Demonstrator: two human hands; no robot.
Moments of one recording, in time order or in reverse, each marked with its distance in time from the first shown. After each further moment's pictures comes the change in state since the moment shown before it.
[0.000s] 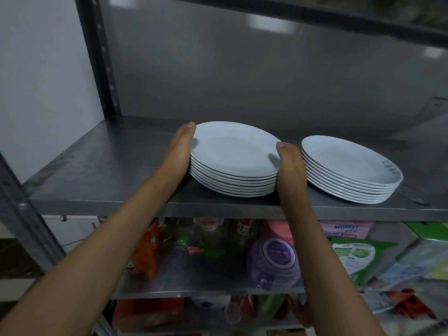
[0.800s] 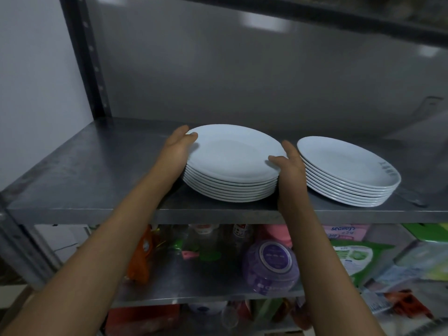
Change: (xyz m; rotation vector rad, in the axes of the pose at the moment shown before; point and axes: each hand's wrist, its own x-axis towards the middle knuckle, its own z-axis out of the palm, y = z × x) left_hand 0.006 0.008 0.012 0.055 0.039 0.017; right_hand 0.014 0.002 -0.007 0.200 -0.064 0.150
